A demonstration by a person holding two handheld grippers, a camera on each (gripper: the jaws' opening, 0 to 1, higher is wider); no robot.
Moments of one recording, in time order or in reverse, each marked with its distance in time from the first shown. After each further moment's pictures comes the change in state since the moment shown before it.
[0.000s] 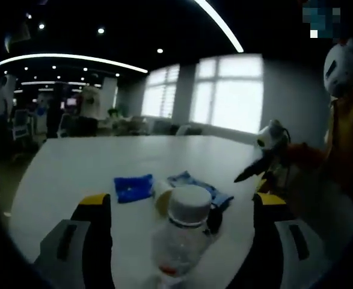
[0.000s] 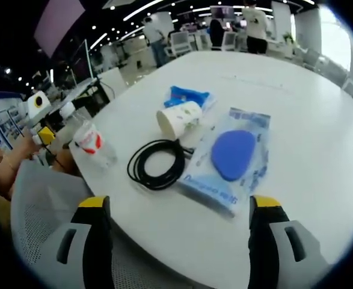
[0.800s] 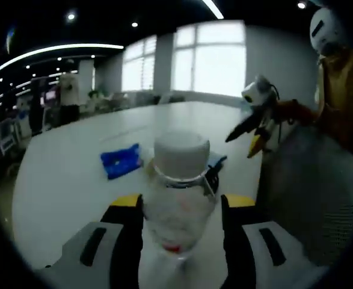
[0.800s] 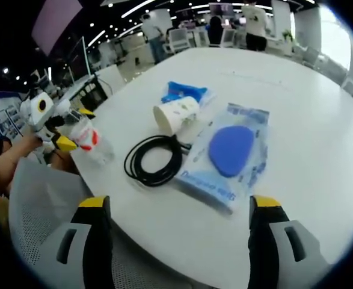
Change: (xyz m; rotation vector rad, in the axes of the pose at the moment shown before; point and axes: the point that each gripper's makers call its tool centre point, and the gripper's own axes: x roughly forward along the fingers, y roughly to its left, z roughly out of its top) left arm 0.004 -0.008 -0.050 0.152 0.252 -0.104; right arm 0.002 -0.002 -0.006 0.001 0.030 -0.010
